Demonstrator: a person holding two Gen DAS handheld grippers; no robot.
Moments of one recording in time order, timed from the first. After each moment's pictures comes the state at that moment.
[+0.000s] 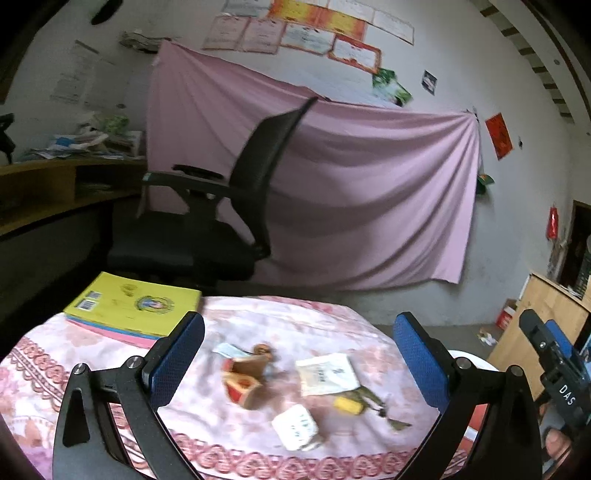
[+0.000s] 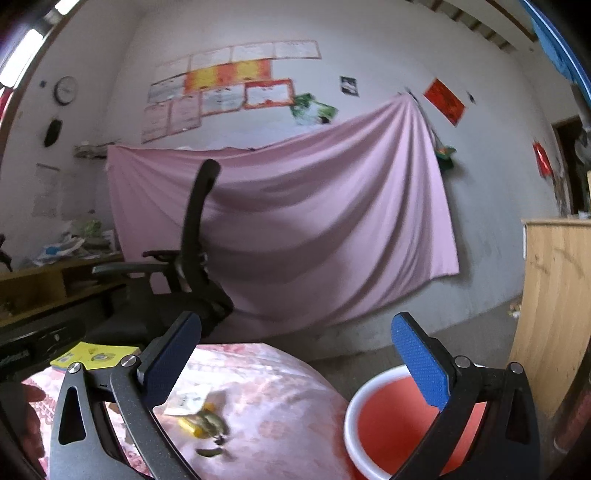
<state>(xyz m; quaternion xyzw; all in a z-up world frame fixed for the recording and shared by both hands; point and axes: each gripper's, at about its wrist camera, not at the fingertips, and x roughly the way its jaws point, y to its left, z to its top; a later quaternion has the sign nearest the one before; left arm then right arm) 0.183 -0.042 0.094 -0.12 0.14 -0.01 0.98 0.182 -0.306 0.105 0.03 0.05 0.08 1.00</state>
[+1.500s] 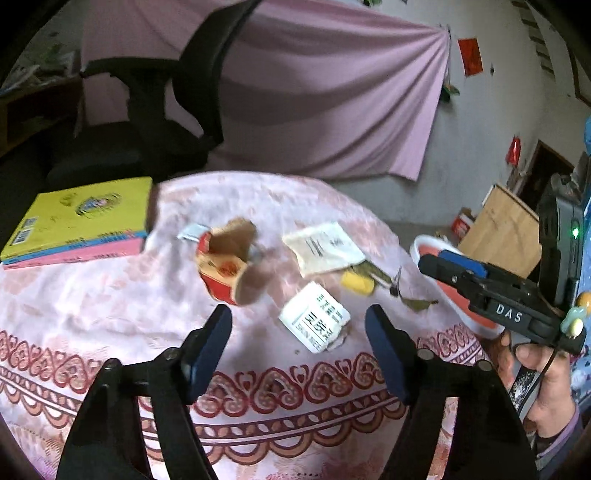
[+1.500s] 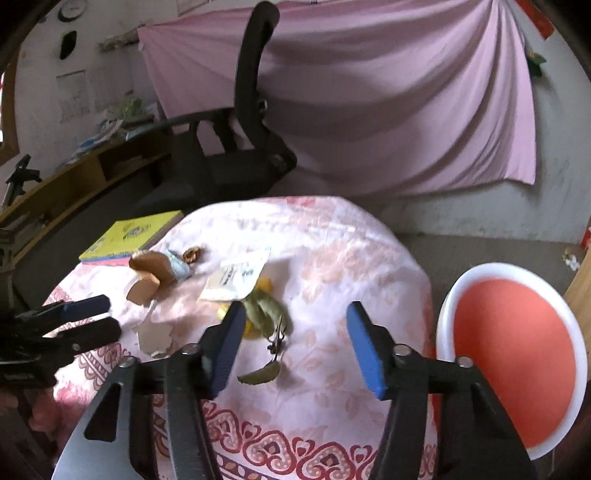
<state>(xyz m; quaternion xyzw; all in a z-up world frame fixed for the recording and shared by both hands) 0.215 -0.036 0.018 -0.09 0.35 -0.16 0.92 0.247 -0.256 0.039 -0.01 0.33 0.20 0.92</state>
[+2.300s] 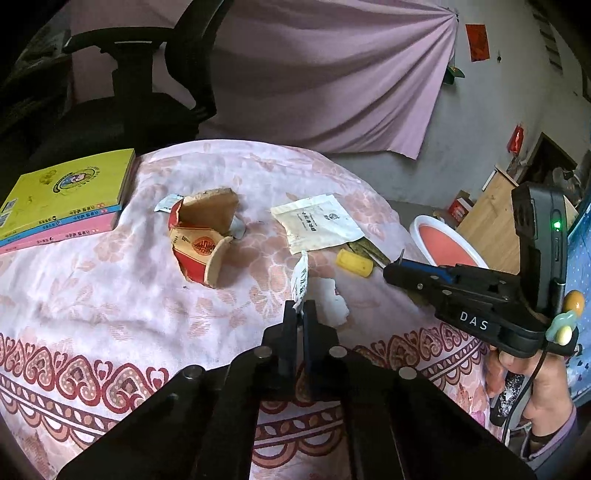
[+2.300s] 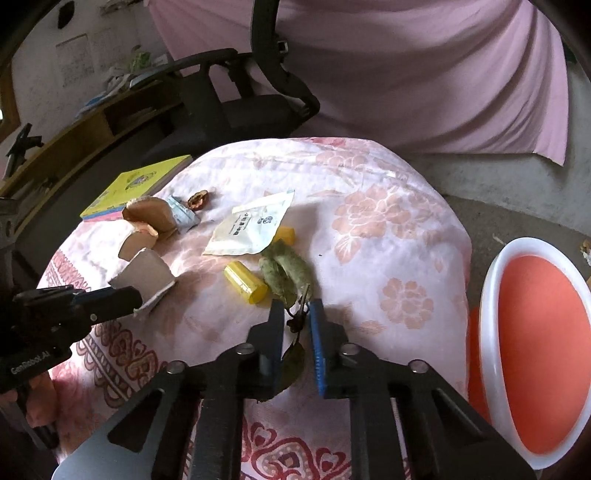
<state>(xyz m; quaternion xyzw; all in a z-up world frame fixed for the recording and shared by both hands) 0.226 -0.040 0.009 -0.10 0.39 -0.17 0.90 0.268 -0.232 0.012 -0.04 0.42 0.24 0.87</state>
